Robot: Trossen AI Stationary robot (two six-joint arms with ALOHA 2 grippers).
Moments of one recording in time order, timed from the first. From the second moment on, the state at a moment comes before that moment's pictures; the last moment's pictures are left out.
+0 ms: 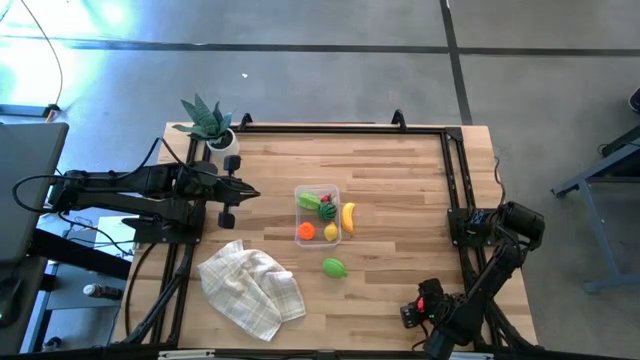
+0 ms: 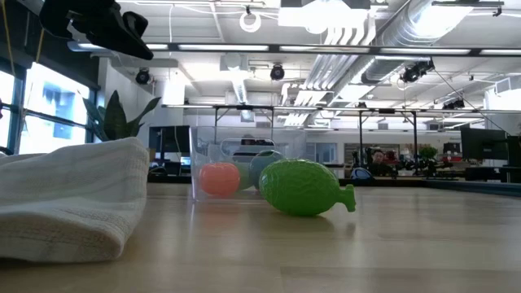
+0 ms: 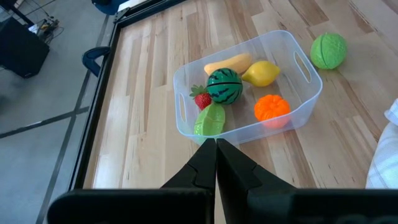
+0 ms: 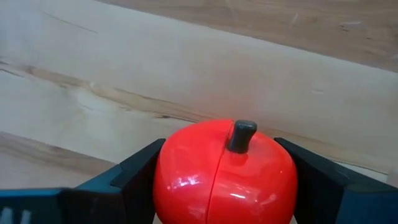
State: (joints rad) left arm 0.16 0.70 0.68 -0.55 -0.12 0.37; right arm 1.06 1.87 1.13 -0.90 0.21 2.40
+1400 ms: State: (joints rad) left arm 0.16 0.70 0.68 -0.55 -0.12 0.37; right arm 0.28 1.42 1.13 -0.29 0.28 0.85
